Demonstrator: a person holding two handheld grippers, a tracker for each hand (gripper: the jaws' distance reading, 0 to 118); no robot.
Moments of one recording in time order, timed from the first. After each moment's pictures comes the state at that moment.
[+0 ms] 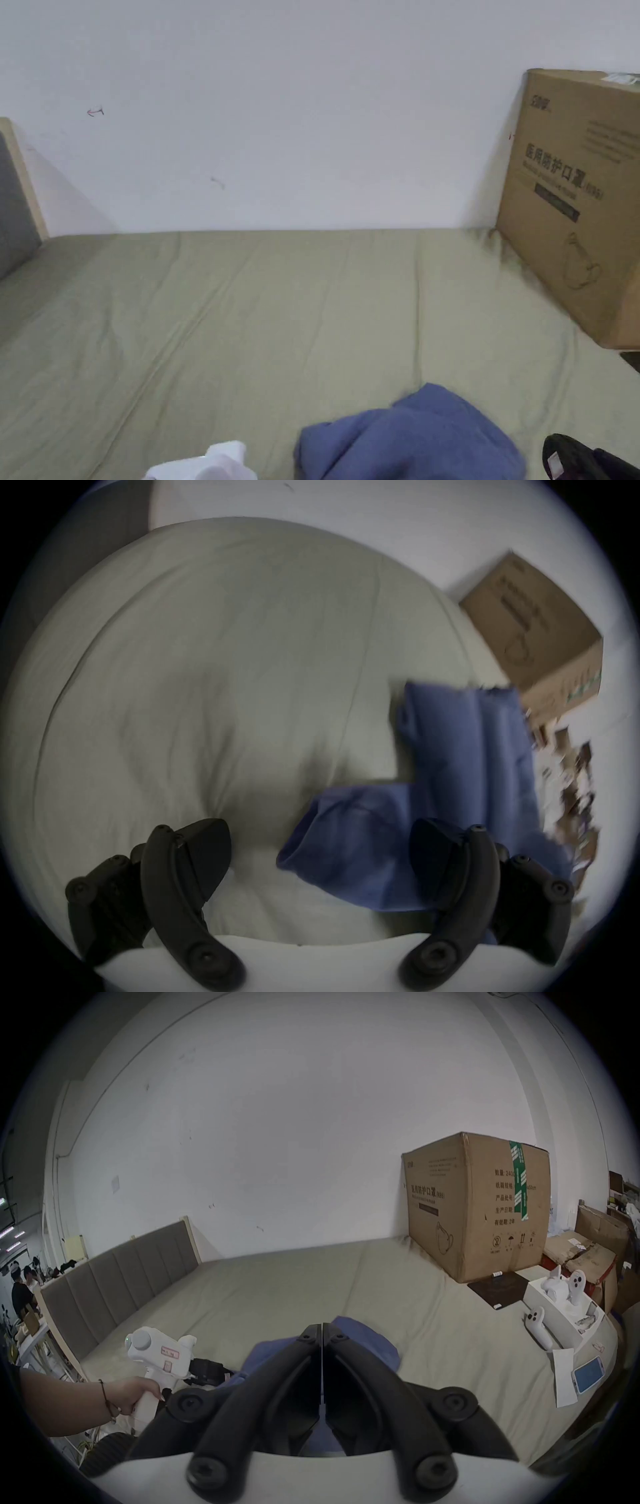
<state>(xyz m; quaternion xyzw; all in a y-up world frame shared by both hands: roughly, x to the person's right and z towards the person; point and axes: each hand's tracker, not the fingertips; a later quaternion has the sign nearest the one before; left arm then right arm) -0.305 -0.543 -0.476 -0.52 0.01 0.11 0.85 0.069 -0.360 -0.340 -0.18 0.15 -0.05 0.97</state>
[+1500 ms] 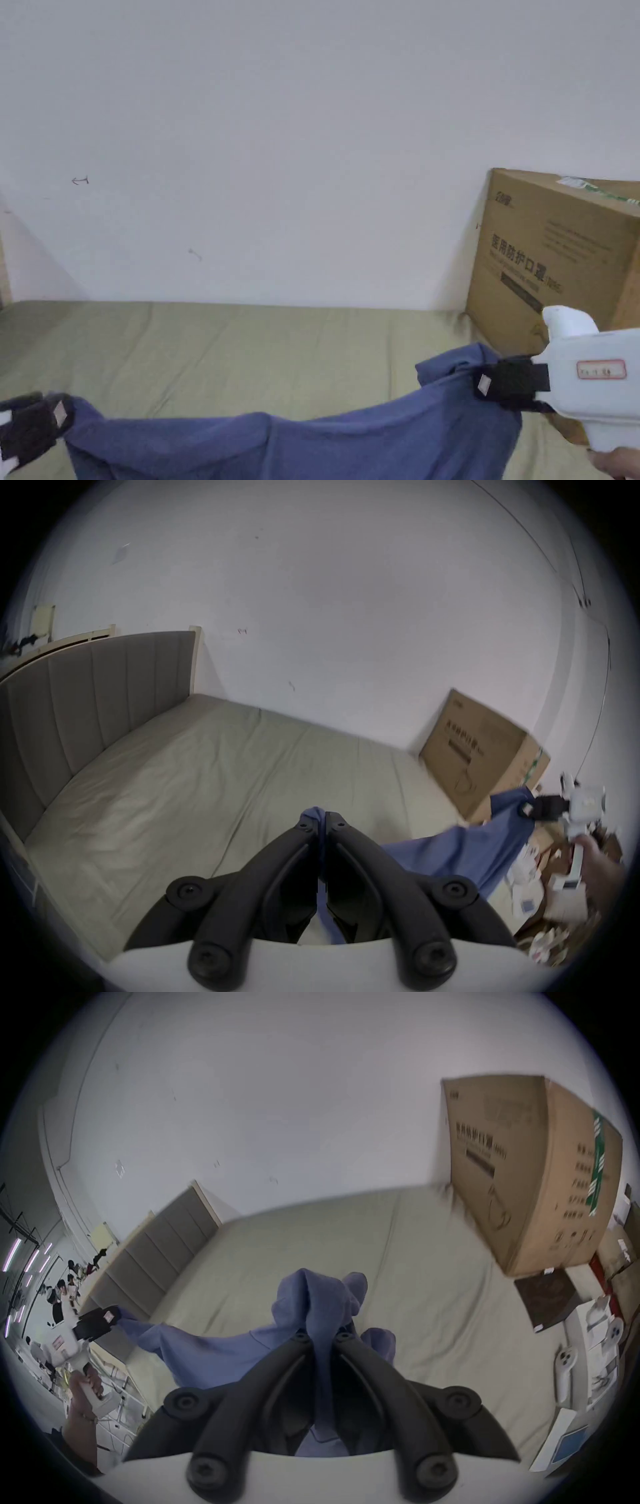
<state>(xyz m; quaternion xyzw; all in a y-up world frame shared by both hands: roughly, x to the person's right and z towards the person) -0.418 -0.252 -0.360 -0.17 0.06 0.19 0.97 0.095 -0.220 -0.529 -0.32 0.24 -0.09 0.91</state>
